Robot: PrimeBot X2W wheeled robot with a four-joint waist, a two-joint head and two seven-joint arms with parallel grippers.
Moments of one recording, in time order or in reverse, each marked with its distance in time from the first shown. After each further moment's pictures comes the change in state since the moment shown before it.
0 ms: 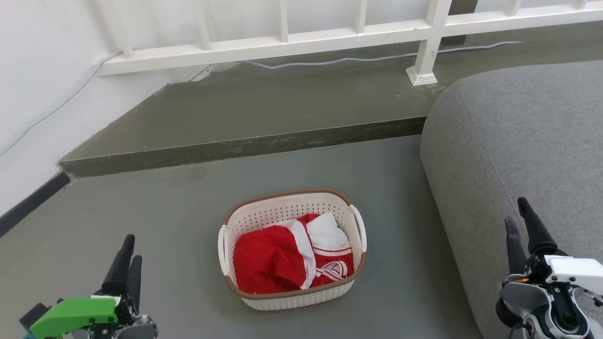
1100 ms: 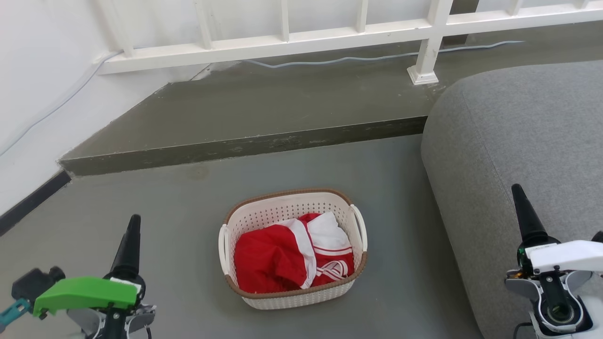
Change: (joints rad) left arm -0.032 0.067 -0.100 -0.054 0.341 0.000 -0.115; right arm -0.009 -0.086 0.101 -0.047 -0.366 -0.018 -0.107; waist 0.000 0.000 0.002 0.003
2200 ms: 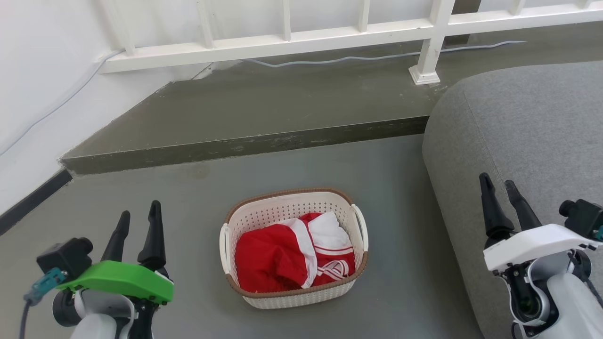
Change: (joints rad) left arm -0.029 0.031 -0.107 -0.074 0.569 0.125 -0.097; right arm -0.031 -0.068 0.167 -0.067 -0.550 -0.115 -0.104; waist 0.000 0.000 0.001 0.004
